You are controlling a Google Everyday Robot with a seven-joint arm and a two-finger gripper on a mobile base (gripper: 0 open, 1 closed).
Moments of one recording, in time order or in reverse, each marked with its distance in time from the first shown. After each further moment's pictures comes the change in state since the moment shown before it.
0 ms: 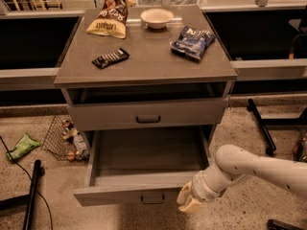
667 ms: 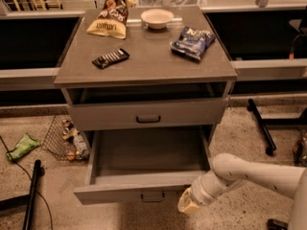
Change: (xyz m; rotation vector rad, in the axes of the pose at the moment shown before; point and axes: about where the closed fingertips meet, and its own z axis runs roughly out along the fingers) arm 0.044 -0.023 0.047 0.002 0.001 0.064
